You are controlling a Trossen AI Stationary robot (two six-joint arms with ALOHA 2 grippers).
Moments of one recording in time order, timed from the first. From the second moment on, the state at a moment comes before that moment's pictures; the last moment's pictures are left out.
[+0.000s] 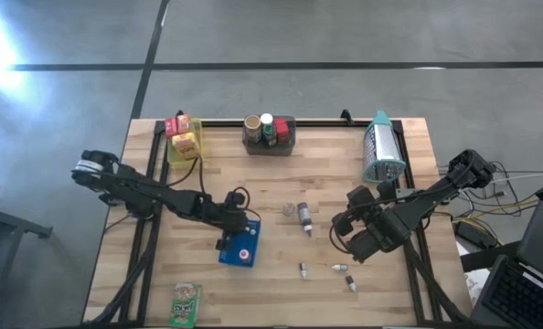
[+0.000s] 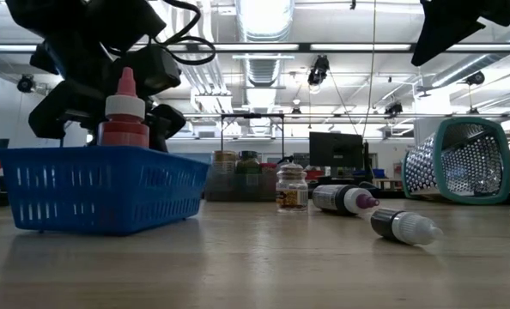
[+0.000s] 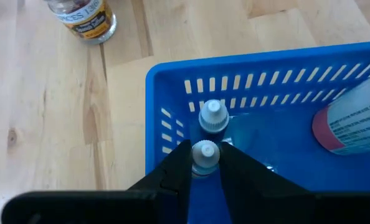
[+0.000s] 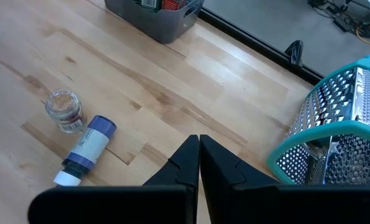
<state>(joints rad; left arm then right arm) -0.20 1.45 0.63 -0.01 -0.07 0.07 0.58 1.48 1.22 -1.48 0.86 1.60</state>
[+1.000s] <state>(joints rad) -0.19 1.41 0.73 -0.21 -0.06 0.03 0.58 1.48 1.22 -1.46 0.83 1.59</state>
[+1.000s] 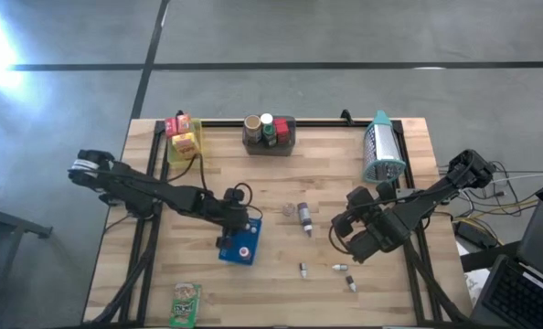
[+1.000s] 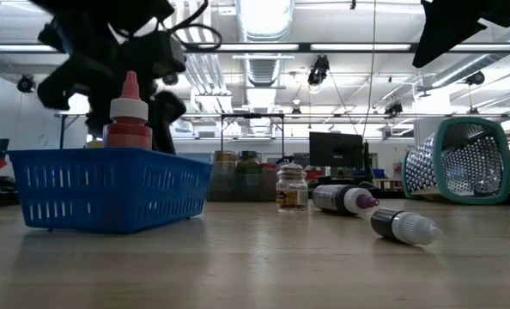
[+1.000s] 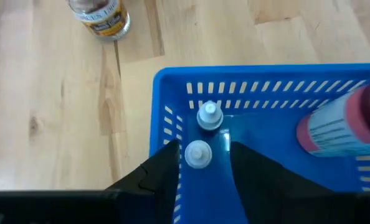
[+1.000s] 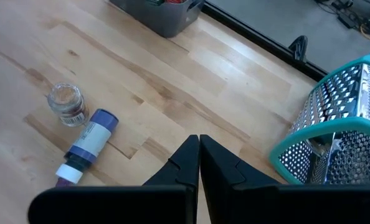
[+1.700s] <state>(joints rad) -0.28 1.11 1.04 -0.92 -0.24 -0.15 0.58 1.48 1.22 -1.45 0.83 1.56</state>
